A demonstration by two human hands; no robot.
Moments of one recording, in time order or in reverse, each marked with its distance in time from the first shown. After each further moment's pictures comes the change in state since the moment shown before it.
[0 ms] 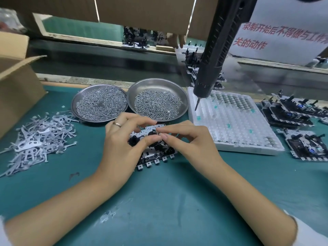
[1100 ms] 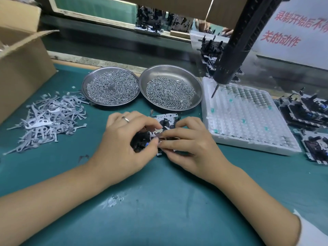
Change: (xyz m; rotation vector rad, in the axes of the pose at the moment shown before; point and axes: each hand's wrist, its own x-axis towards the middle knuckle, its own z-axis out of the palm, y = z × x) left_hand -0.012 -0.005 -0.025 0.274 -0.216 0.062; right_hand -0.001 0.020 0.008 -0.687 -0.165 -0.667
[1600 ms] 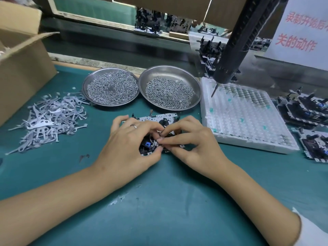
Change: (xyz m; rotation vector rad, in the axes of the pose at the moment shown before) left_hand -0.005 -0.001 0.009 0.094 -0.077 0.006; right_hand 0.001 -0.006 -0.004 0.269 -0.003 0.239
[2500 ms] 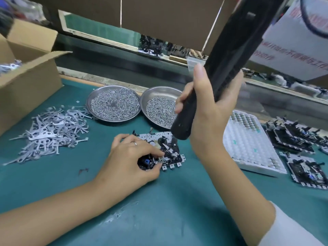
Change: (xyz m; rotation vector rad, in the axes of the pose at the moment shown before) left_hand 0.003 -0.003 0.005 -0.142 0.054 -0.076; right_hand 0.086 -0.054 -0.023 0.745 0.737 0.096
